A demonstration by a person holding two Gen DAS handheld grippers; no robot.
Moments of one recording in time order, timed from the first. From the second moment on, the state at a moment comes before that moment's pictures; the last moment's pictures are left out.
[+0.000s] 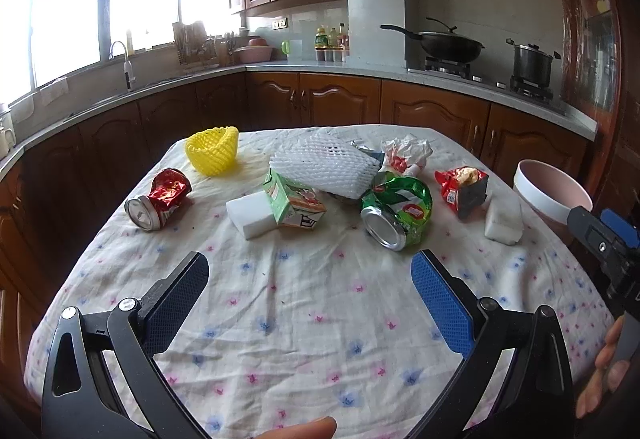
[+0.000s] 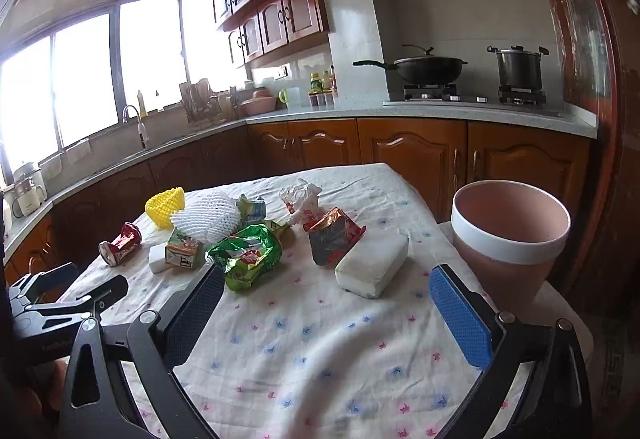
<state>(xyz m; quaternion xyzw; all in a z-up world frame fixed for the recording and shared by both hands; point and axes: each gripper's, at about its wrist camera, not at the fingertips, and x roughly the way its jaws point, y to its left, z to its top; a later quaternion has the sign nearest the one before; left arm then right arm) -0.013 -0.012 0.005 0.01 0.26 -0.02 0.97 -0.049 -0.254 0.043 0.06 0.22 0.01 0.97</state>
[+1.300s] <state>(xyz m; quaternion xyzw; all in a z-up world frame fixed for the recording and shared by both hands) -0.027 -0.010 0.016 0.01 0.23 -0.02 0.97 -0.049 -0.244 0.038 0.05 0.21 0.02 0.98</state>
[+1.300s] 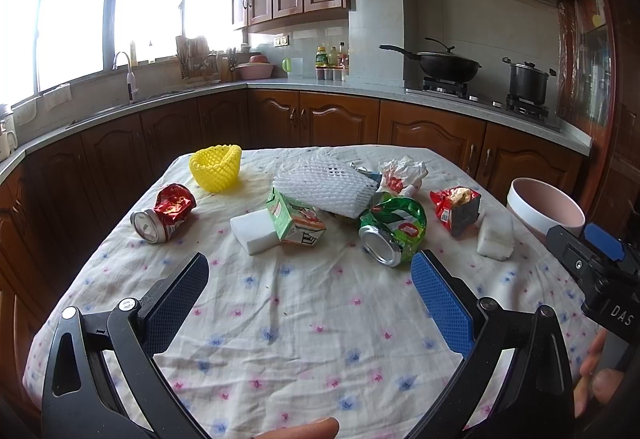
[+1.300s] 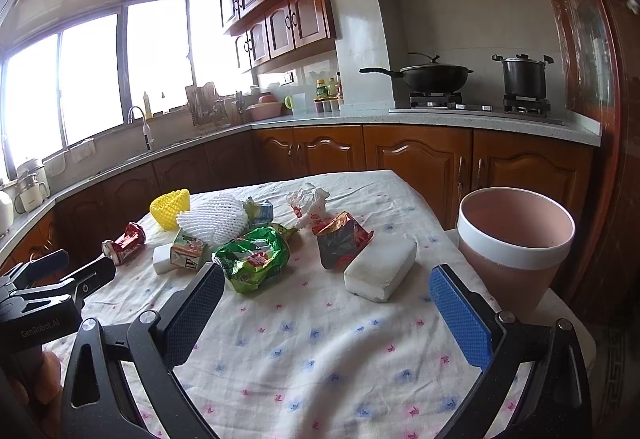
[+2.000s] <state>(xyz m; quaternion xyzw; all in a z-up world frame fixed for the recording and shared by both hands) -0.026 -0.011 0.015 0.01 0.23 -0.02 0.97 -0.049 -0.243 0.037 0.05 0.21 0.02 0.98</state>
